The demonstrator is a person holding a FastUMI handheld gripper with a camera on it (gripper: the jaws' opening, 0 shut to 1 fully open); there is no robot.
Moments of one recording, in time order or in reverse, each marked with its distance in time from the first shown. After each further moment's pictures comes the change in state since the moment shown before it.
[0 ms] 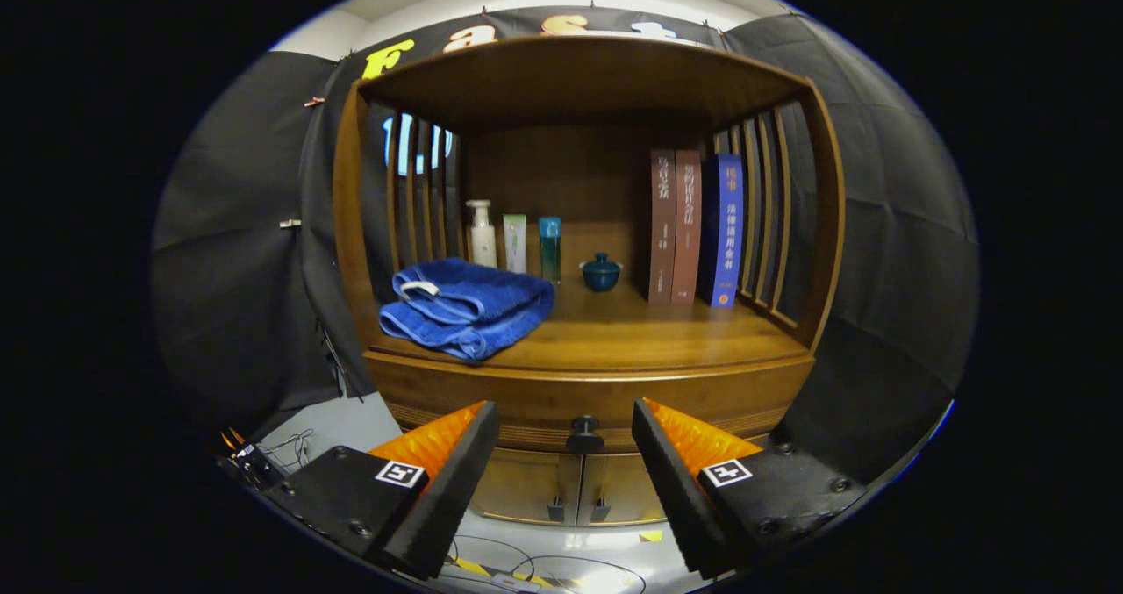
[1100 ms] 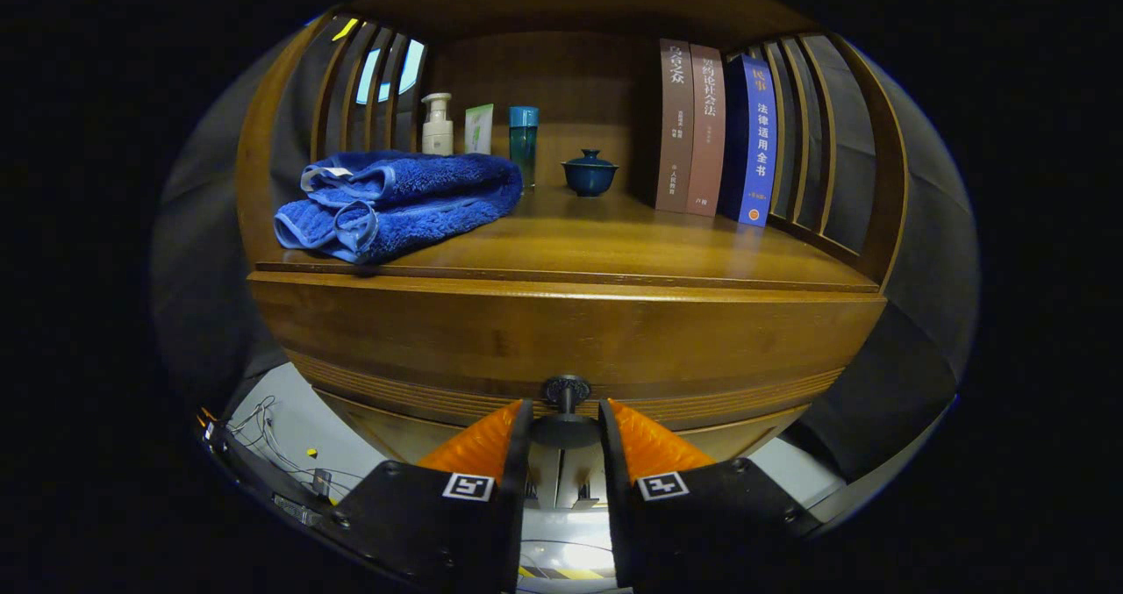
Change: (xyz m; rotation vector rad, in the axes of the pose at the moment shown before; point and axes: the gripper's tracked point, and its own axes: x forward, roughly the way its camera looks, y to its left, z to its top) arm 0.100 -0.019 -0.088 -0.031 0.171 -0.070
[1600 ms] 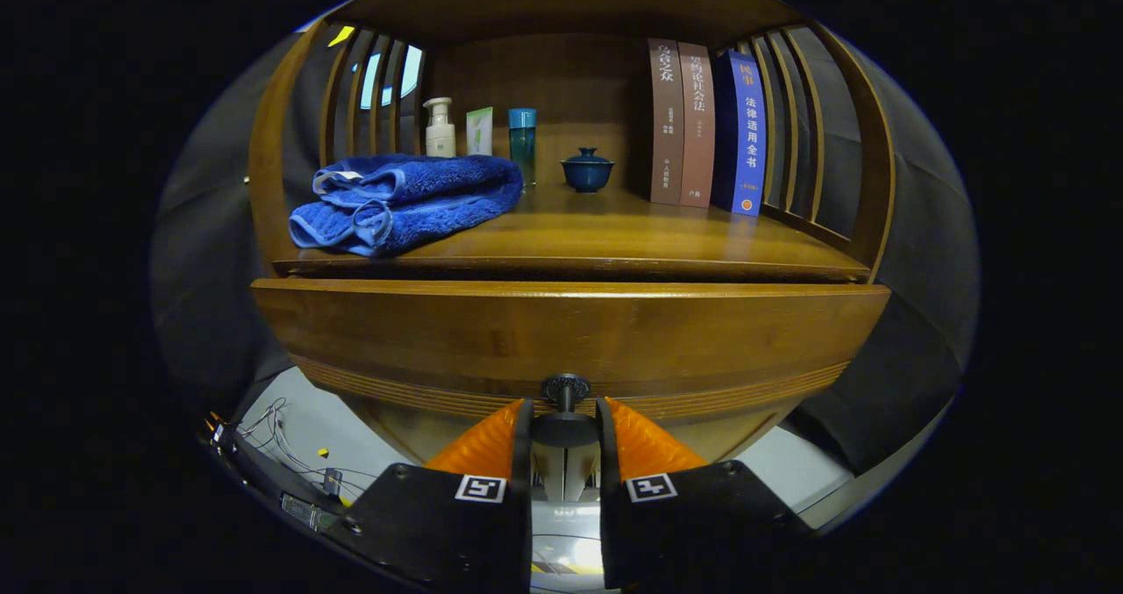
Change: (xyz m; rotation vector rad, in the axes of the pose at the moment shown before) arm -0.025 -0.001 -0.010 0.019 0.017 0.019
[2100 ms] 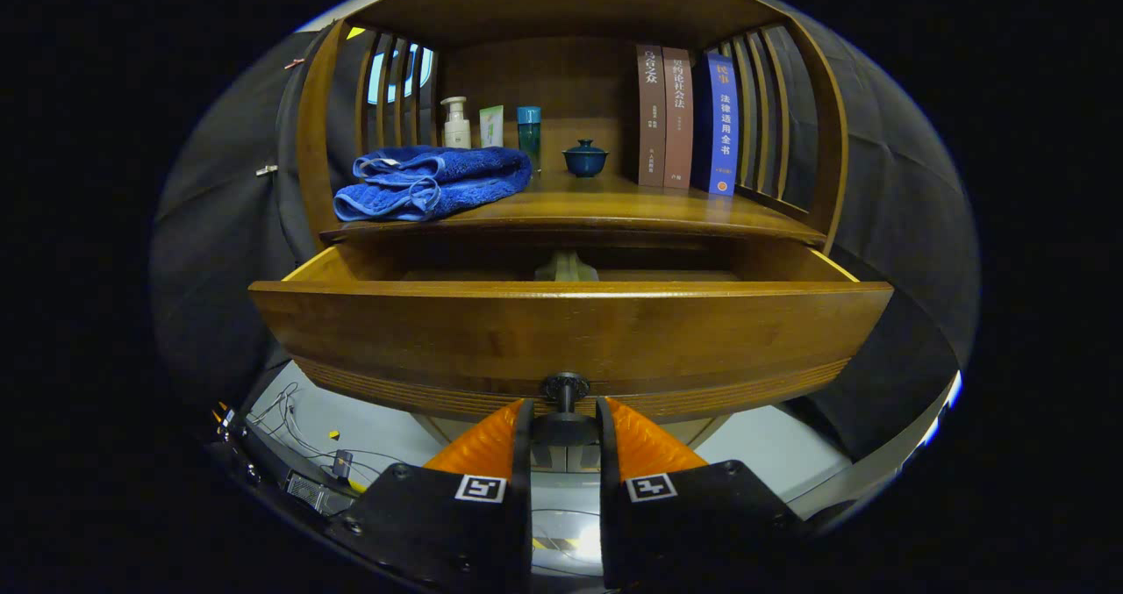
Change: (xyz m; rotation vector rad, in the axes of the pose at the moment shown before) arm -0.072 -0.001 -0.035 0.010 0.048 0.011
